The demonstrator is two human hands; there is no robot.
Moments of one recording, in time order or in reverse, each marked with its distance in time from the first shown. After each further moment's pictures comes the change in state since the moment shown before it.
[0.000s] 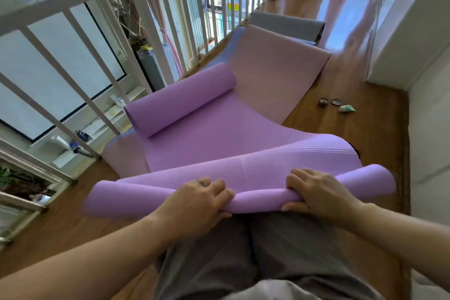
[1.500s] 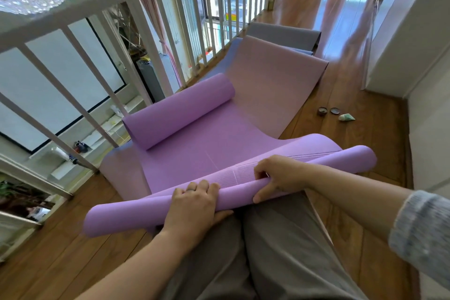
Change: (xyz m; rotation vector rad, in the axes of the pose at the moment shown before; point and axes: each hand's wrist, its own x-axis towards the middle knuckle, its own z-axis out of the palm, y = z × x) left_hand 0.024 -0.007 0.031 0.037 -0.065 -0.464; right_hand 0.107 0.017 -0.007 0.333 -0.668 0.290
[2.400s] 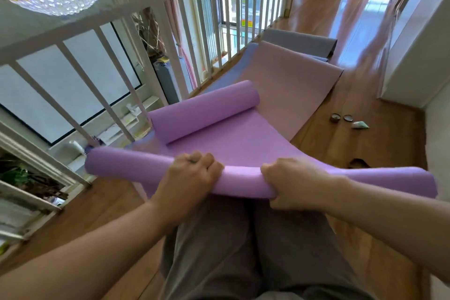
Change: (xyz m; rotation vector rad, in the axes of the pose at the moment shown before) left_hand -0.013 -0.033 -0.072 0.100 0.165 0.211; right_hand -0.051 -0.082 -0.019 -0.455 0.127 0.019
